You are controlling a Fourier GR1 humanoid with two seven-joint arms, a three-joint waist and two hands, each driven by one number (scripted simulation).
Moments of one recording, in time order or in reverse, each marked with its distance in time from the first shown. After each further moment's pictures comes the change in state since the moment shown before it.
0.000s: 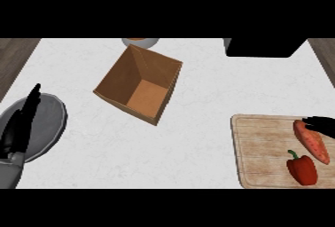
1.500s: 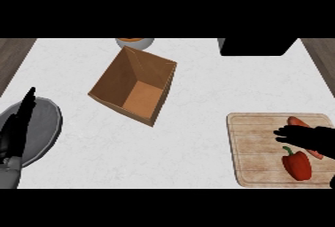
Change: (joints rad) left arm 0.047 -0.090 0.137 -0.054 -0.130 -0.075 0.031; right arm 0.024 0.133 -0.007 -0.129 0.278 0.062 0.061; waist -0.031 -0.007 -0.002
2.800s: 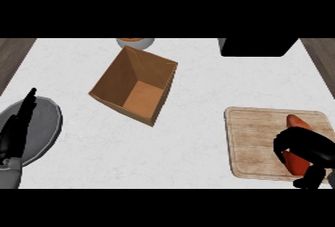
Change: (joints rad) left arm 0.003 -0.058 0.076 -0.009 -0.073 -0.074 -0.007; right arm 0.043 0.210 -0.093 -0.023 0.211 -0.166 0.108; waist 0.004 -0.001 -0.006
